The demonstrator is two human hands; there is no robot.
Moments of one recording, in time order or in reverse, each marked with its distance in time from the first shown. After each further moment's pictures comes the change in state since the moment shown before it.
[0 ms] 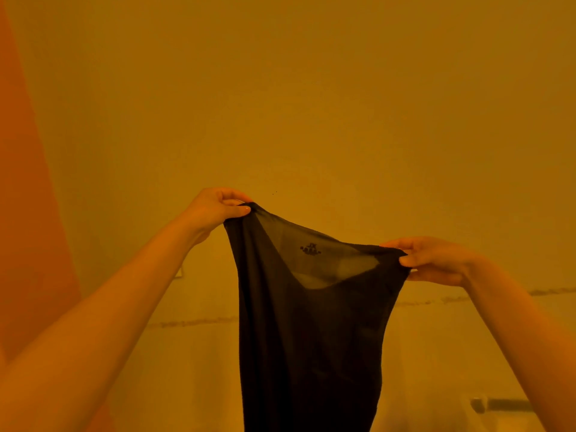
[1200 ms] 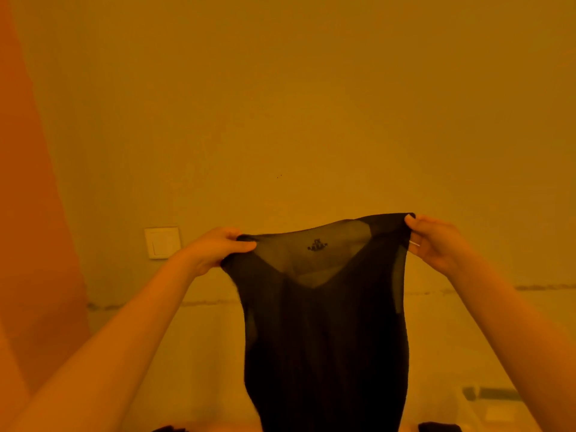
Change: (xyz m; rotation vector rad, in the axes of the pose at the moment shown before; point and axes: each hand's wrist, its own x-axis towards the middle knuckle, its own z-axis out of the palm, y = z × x) left_hand -0.020 -0.080 0.014 -0.060 -0.218 -0.283; right_hand 0.021 0.001 0.020 0.325 0.538 -0.211
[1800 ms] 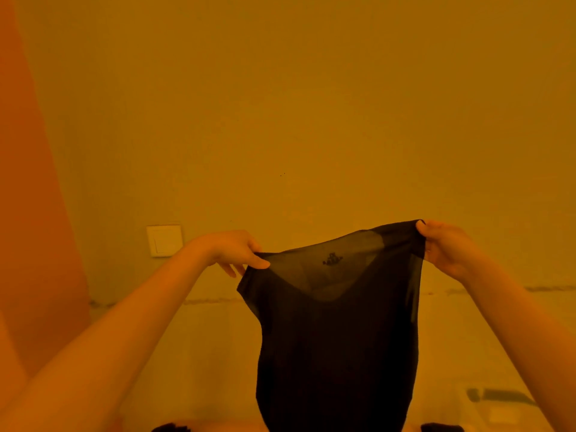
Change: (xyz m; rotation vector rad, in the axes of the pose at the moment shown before) left_hand -0.001 0.024 0.008 0.654 -0.272 -0.100; right_hand 0.006 0.009 -0.013 -0.084 -0.059 0.013
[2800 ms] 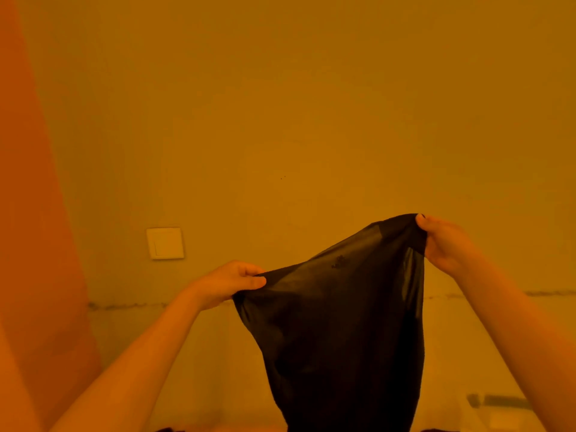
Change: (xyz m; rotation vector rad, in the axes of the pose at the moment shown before) left_hand 0.016 -0.054 0.049 -0.637 -0.035 0.293; right_hand 0.010 -0.007 0.010 0.151 0.018 -0.066
